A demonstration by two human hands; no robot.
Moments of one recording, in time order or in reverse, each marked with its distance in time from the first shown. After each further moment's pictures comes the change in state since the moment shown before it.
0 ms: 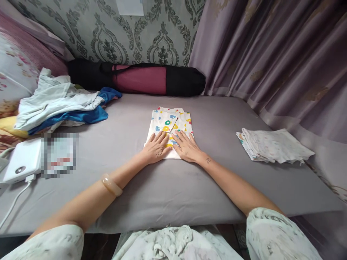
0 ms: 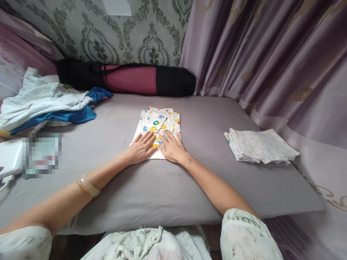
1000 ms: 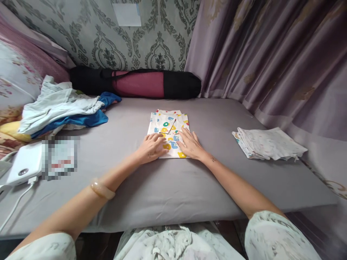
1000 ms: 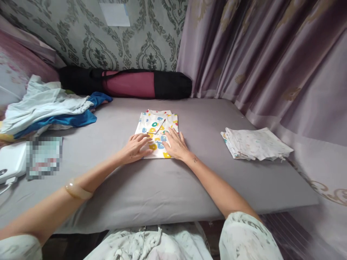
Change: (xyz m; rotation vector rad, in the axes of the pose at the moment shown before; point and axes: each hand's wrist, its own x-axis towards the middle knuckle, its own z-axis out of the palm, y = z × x) left_hand -0.016 -0.010 -0.024 -0.111 0.135 0.152; right_hand -0.011 0.014 -0.009 0.142 0.162 0.058
